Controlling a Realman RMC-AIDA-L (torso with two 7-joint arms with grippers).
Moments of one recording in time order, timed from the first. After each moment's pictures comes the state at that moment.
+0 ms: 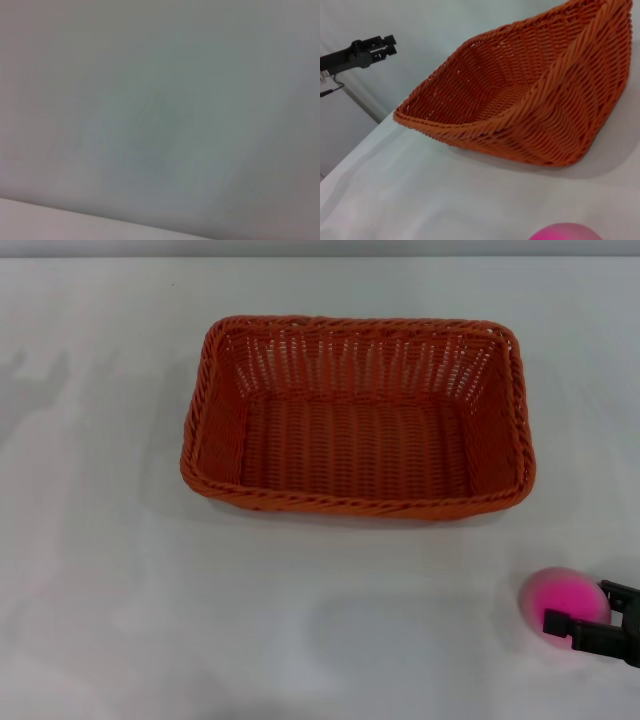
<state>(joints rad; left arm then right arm) -0.27 -2.08 -2.18 -1.03 1.72 -0.87 1.19 0.03 2.01 -0.70 -0.53 1.19 1.62 -1.75</state>
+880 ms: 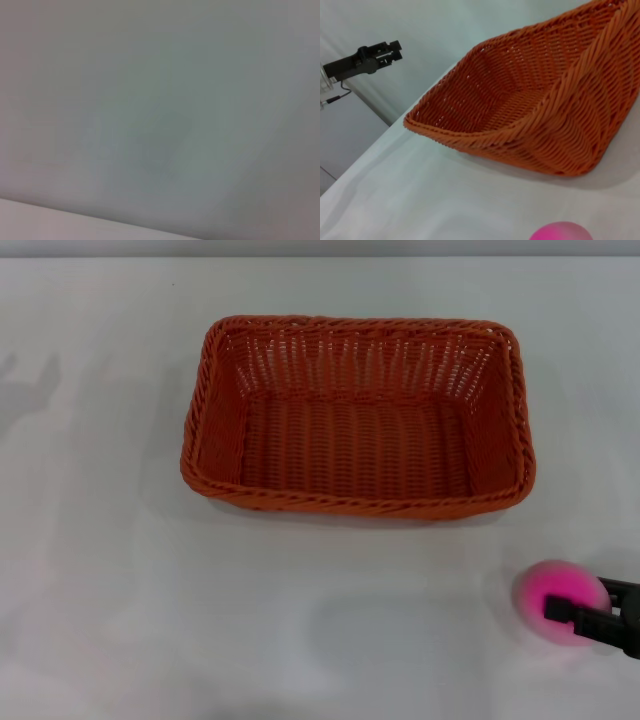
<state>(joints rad) -0.25 -2.08 -2.19 -1.05 1.71 -0.88 1.19 0.05 2.01 -0.68 -0.53 1.19 1.65 -1.74</state>
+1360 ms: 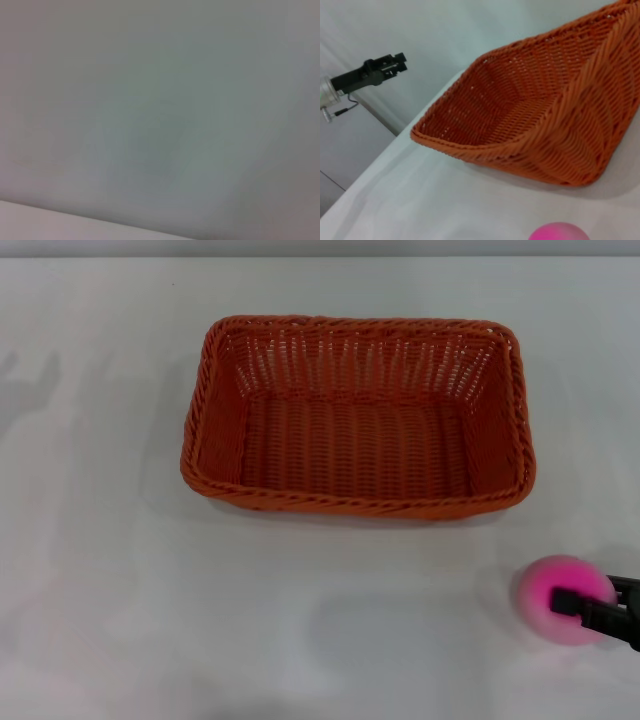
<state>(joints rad) -0.25 -2.08 -2.20 -1.05 1.71 -0.88 1.19 0.05 2.00 -0.66 -0.54 1.18 1.68 -1.71</state>
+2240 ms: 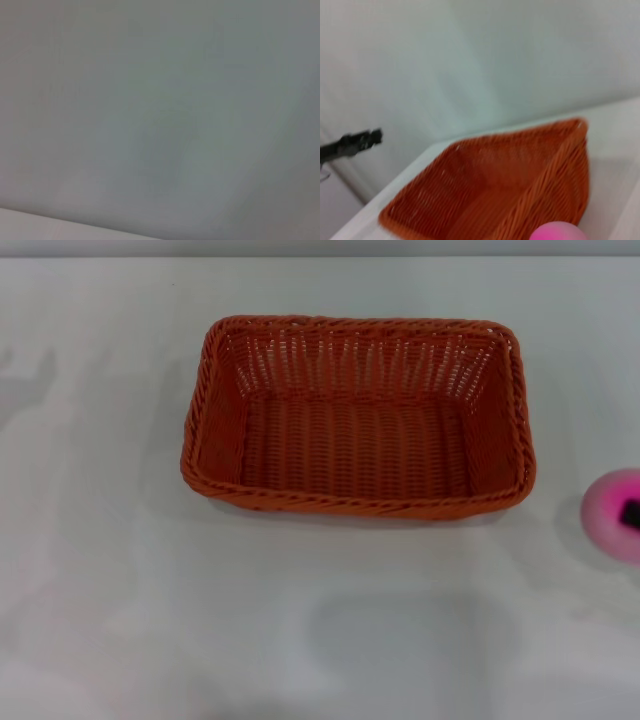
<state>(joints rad) -0.26 -2.08 -2.21 -1.04 1.71 -0.87 1.20 0.04 2.01 -0.47 -0.65 1.25 1.76 -1.67</state>
